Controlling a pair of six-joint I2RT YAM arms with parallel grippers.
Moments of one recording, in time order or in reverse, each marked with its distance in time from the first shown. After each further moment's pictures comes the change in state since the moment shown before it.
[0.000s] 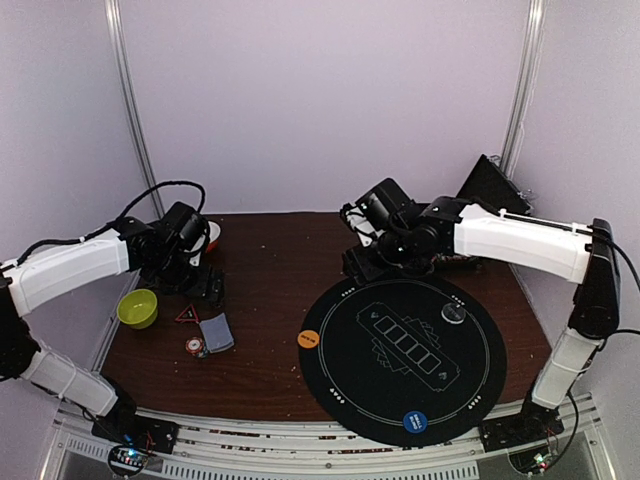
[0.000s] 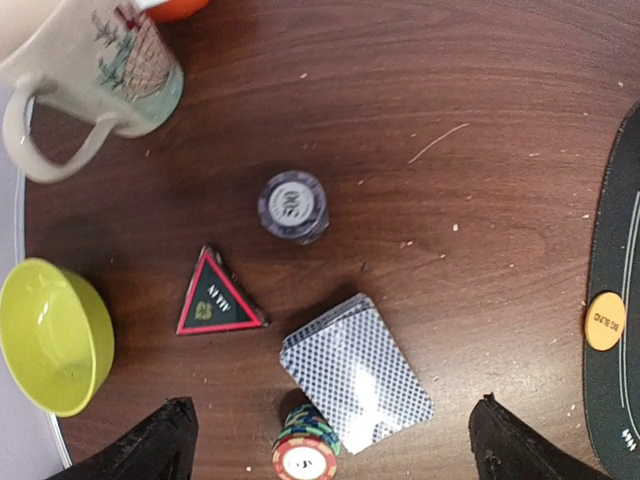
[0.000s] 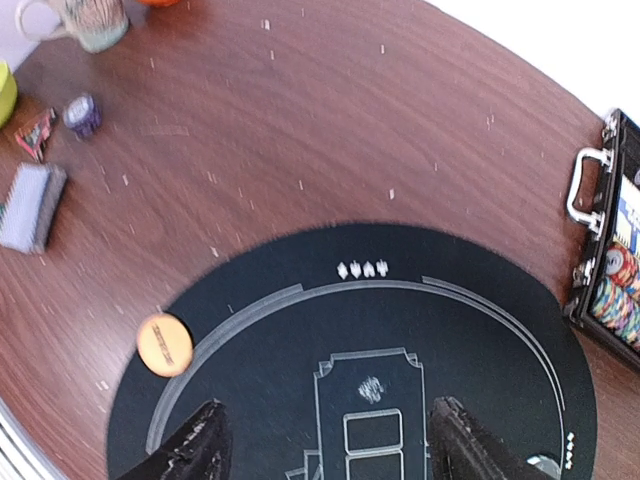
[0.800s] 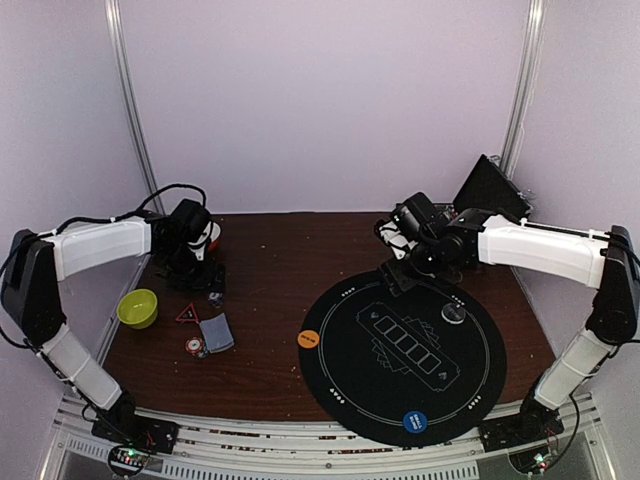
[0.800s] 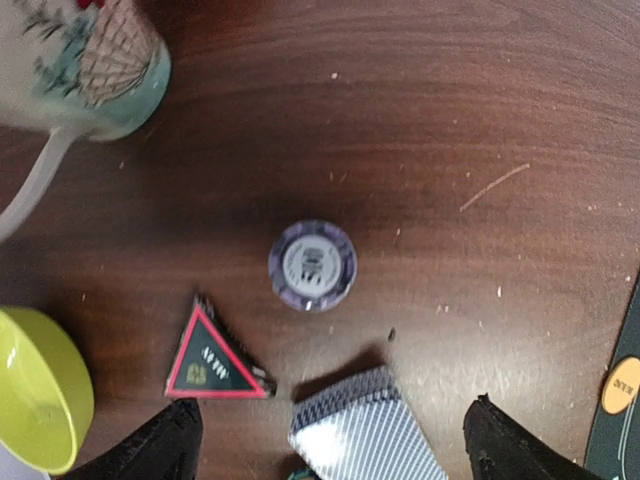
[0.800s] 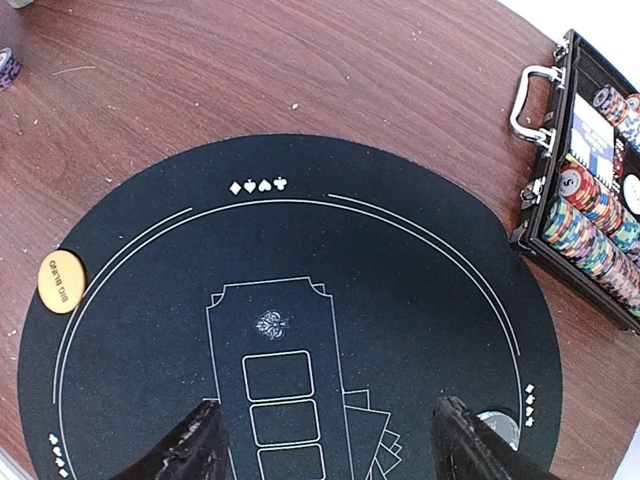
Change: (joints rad) left arm 0.145 0.229 0.088 0.052 0.103 0.041; right arm -0.120 -0.124 -0.223 -0.002 0.001 -0.083
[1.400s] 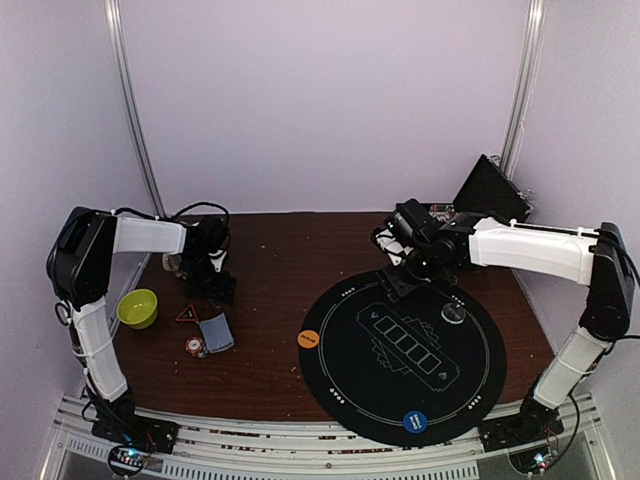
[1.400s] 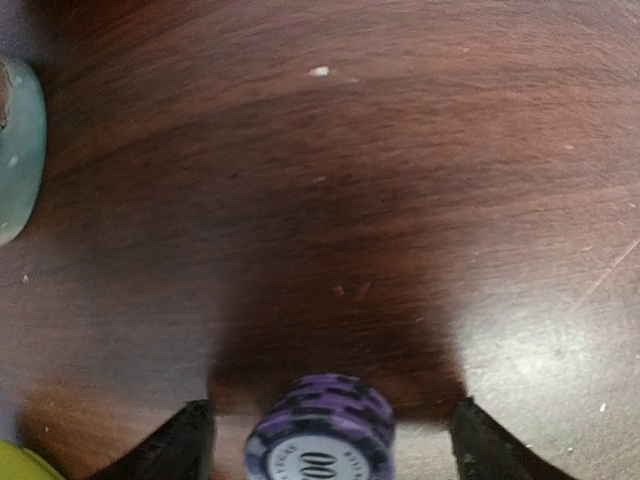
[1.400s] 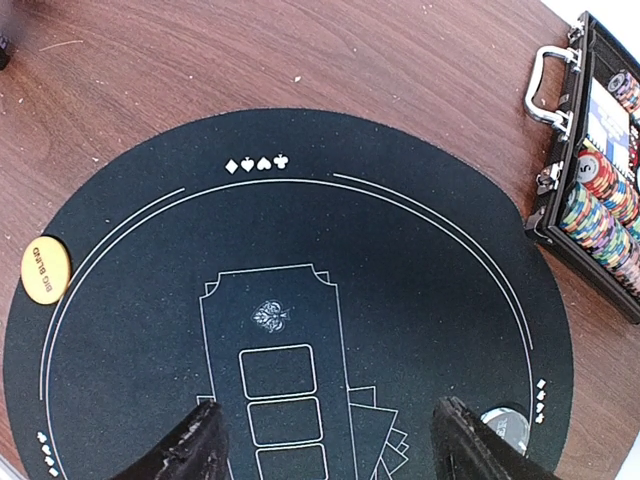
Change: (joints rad) left arm 0.045 0.343 0.097 0.122 -0.011 0.151; right arm -0.003 0.045 0.000 -0.009 -0.001 0.011
